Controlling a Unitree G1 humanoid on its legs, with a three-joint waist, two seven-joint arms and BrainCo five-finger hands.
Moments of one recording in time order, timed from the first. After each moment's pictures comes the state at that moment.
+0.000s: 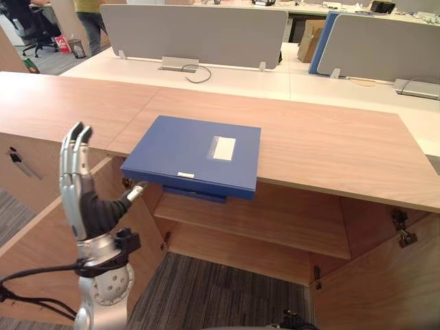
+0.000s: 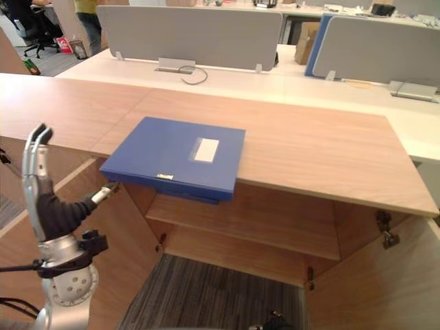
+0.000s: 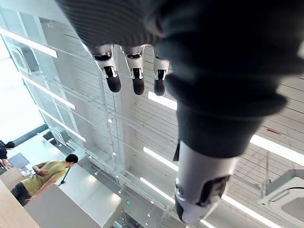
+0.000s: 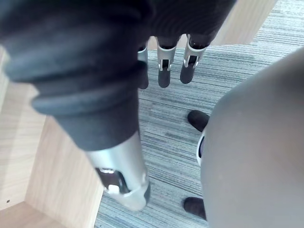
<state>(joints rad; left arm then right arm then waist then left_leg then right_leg) 0.26 0.17 0.06 -0.68 0.71 -0.13 0.44 -0.02 -0.06 -0.08 1.26 -0.17 0.02 -0.06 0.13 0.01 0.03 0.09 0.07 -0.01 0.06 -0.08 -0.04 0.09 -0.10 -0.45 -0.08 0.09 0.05</state>
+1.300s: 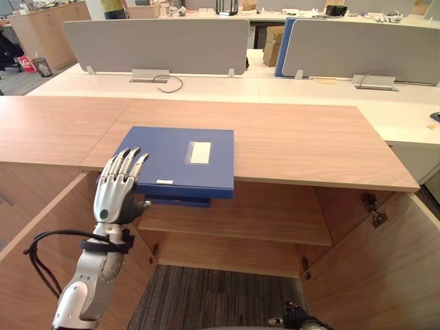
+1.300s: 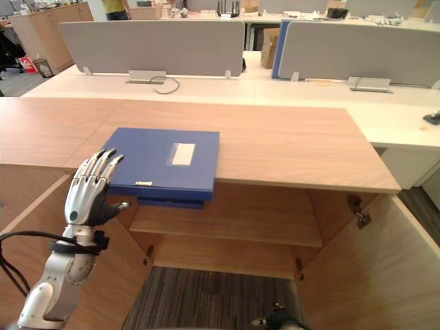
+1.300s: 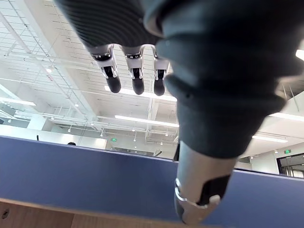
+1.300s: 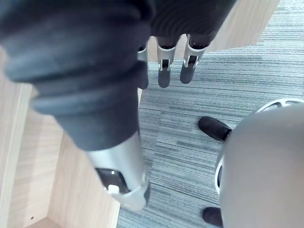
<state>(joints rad) 0.16 0.47 0.03 -0.28 0.94 -0.10 0.36 -0.03 -0.10 -0.10 1.21 -0.18 0.01 -0.04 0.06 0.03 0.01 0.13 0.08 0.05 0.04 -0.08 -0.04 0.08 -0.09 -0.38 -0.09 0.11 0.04</state>
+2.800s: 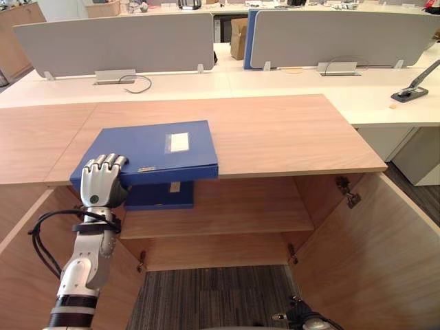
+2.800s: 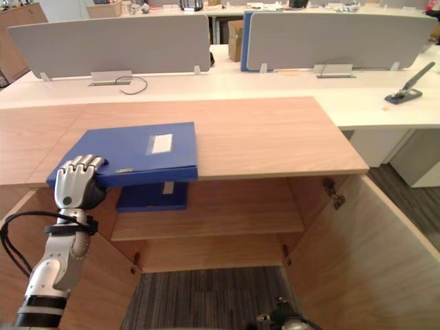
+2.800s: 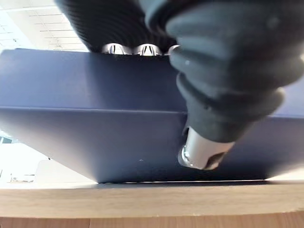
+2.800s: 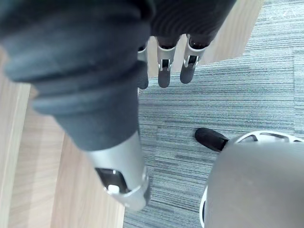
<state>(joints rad) -0.04 0.48 0.08 0.01 1.07 -0.02 0.43 -0.02 -0.11 -0.13 1.16 -0.26 0.01 -0.04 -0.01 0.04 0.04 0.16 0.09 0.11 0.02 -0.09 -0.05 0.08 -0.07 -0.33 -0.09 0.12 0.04</state>
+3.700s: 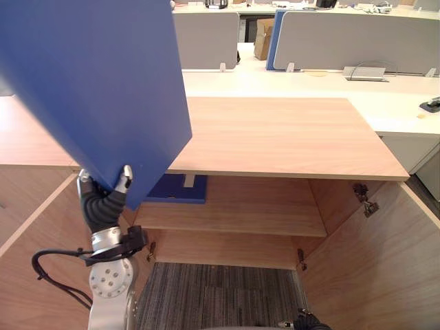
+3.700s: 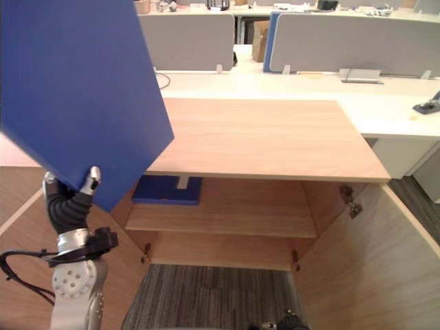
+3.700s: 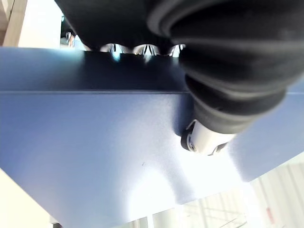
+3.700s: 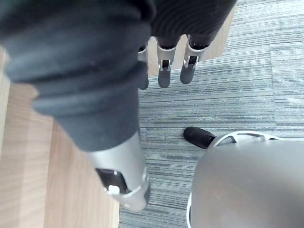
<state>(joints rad) 0.22 0.08 0.07 -0.58 -0.12 -0.18 0.27 0.02 -0.11 -0.21 1.19 -0.18 0.02 -0.05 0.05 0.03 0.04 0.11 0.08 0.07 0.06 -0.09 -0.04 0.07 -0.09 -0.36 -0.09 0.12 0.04</state>
